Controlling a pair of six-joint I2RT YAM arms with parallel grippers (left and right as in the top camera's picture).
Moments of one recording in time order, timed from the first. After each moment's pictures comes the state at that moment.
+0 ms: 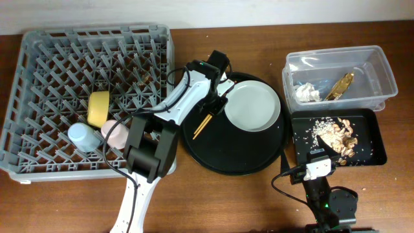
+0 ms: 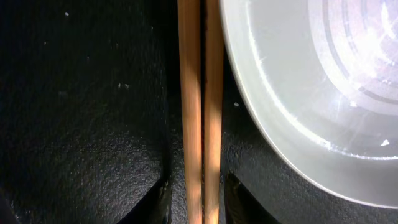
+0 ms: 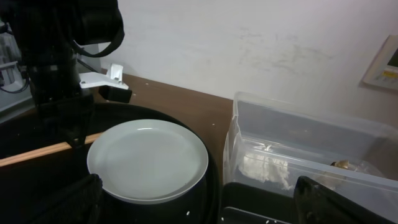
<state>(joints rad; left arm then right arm) -0.51 2.42 2.02 -1.06 0.09 0.17 0.03 0.01 0.01 -0.06 -0.14 -0.18</state>
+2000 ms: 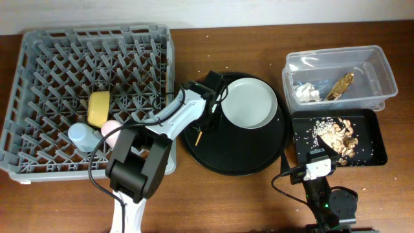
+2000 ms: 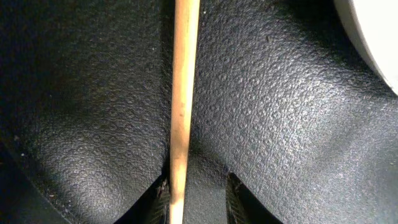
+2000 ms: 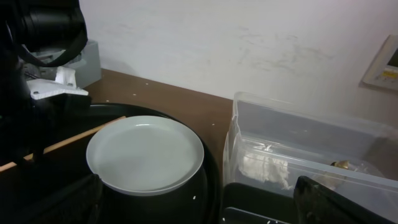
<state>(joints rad) -0.56 2.17 1.59 -0.92 0.03 -0.23 0.03 0.01 0.01 -0.06 -0.14 -0.18</state>
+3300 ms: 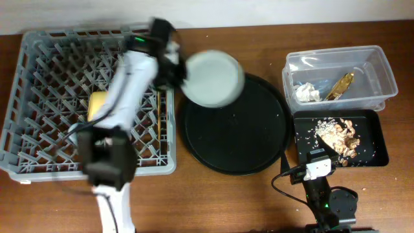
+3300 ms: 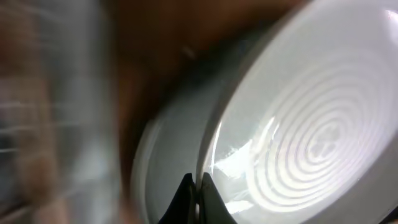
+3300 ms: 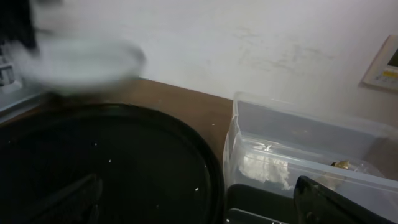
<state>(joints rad) -0.24 2.18 2.05 -1.17 0.30 -0.38 0.03 0.01 0.01 -0.06 -0.14 -0.18</state>
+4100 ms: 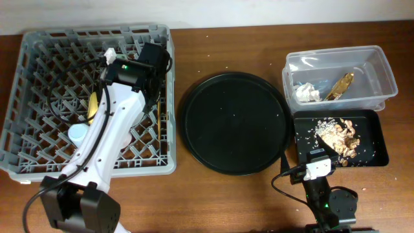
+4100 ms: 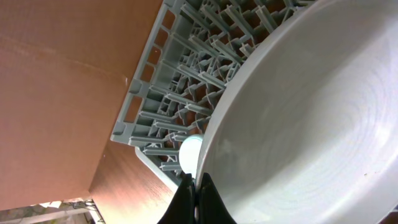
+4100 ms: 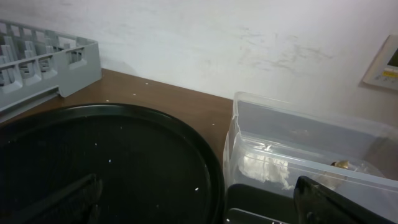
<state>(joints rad) -0.31 1.76 1.69 -1.37 -0.92 -0.55 0.03 0.01 0.01 -0.06 -0.14 -0.18</state>
